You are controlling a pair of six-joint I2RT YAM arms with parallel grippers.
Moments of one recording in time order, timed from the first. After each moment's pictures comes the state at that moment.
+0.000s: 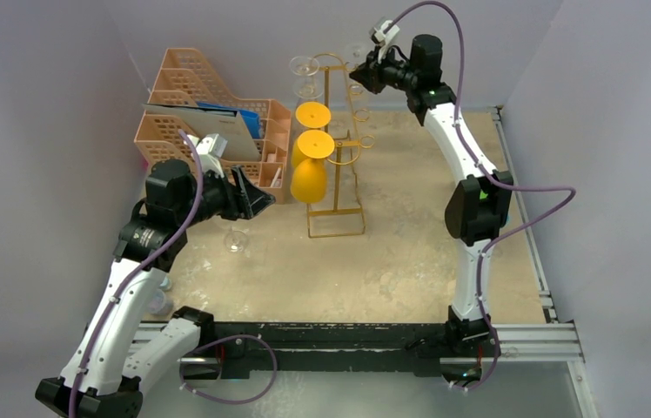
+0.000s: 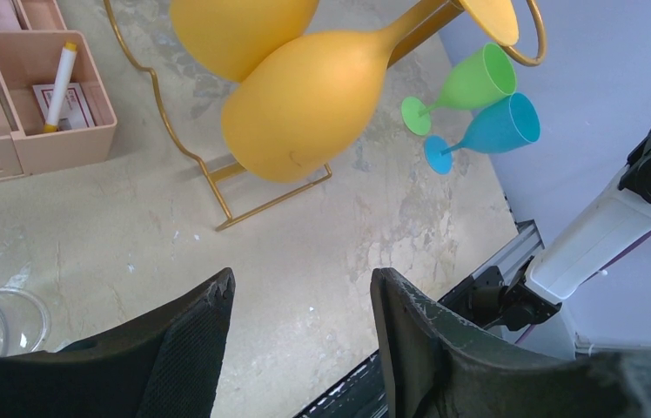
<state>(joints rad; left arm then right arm) -0.28 0.85 1.05 -0.58 0.44 -0.47 0.24 2.15 2.15 -0.14 -0.71 -0.17</state>
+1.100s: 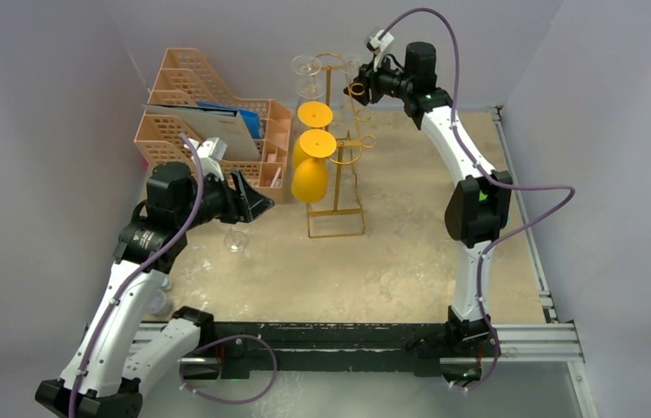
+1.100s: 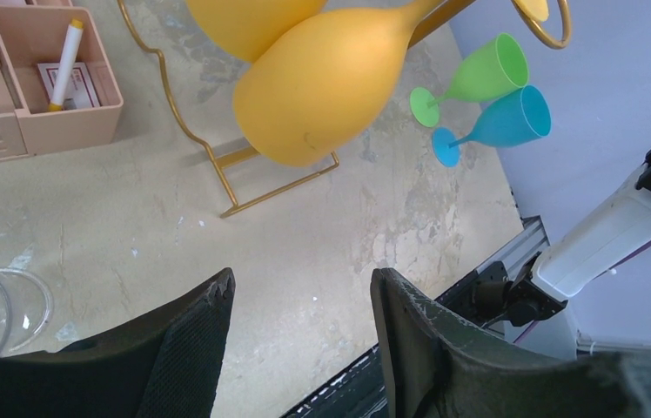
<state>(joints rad) -0.28 0.85 1.04 -0.61 0.43 -0.47 0.25 2.14 2.11 -0.21 -0.71 -0.15</state>
